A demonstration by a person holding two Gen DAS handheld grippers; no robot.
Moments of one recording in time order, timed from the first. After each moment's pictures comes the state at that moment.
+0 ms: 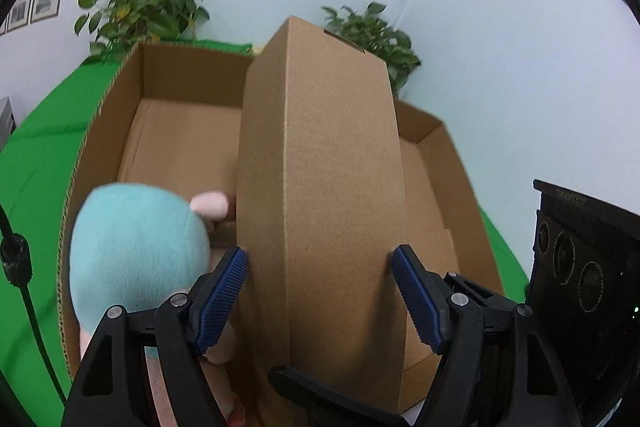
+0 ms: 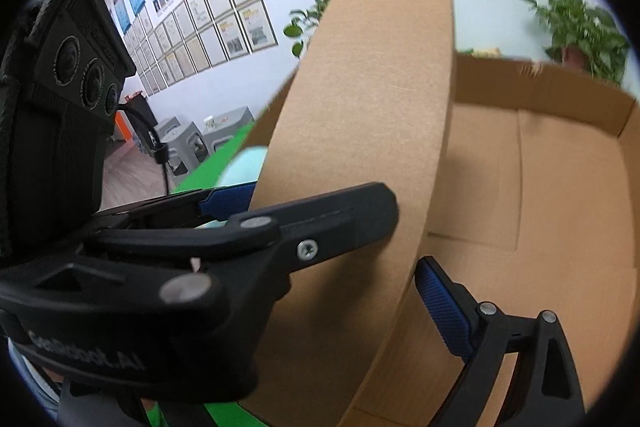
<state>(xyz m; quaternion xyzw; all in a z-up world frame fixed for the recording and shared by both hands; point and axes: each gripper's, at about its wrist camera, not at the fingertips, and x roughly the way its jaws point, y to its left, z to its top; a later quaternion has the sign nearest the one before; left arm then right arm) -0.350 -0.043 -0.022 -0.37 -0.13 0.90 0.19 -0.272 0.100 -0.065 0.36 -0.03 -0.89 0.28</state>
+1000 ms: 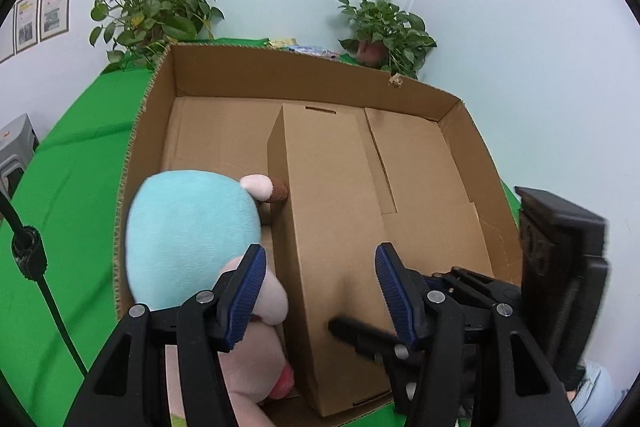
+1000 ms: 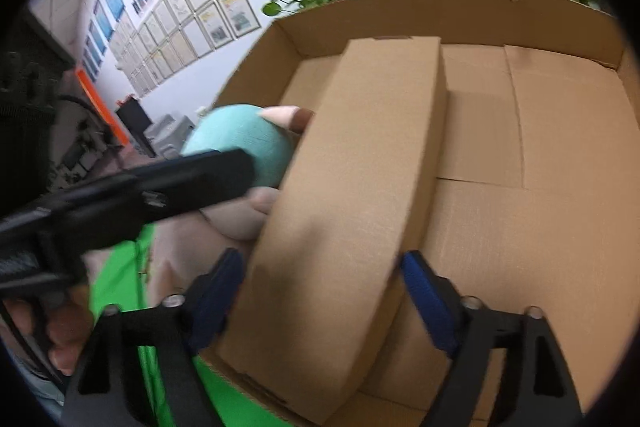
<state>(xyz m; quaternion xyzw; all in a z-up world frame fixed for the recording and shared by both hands) -0.319 -0.063 -0.014 -0.38 -0.08 0.91 0.16 -0.269 0.132 -0.091 0.41 -0.06 -0.87 0.27</state>
